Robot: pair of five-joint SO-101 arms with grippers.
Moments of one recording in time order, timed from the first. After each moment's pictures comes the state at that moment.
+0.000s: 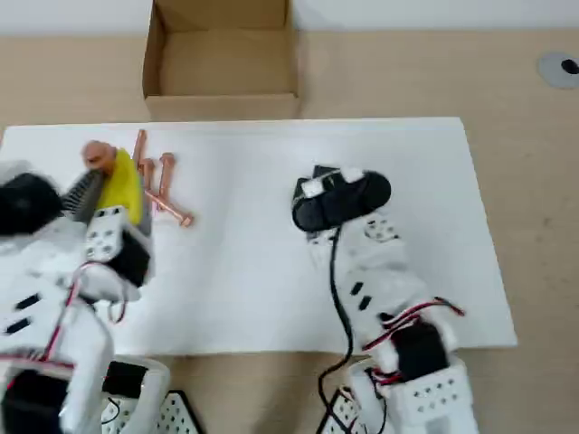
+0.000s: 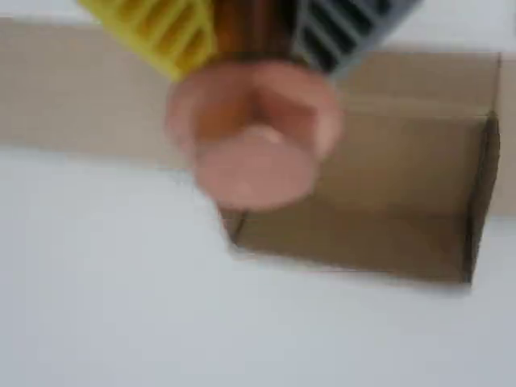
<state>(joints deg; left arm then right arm) 5.8 -81.1 40.4 53.5 5.1 -23.0 -84.0 72.5 44.0 0.3</state>
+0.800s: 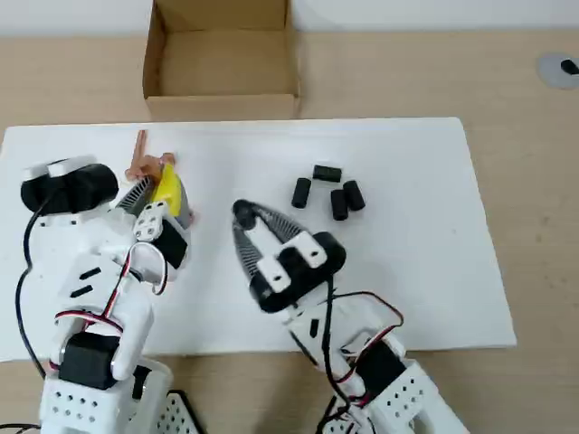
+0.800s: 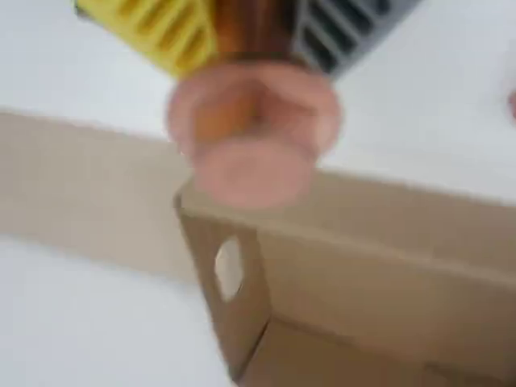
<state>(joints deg) 8.9 -85.7 66.9 34.9 13.6 -43.4 -98.2 97.3 11.1 -2.0</state>
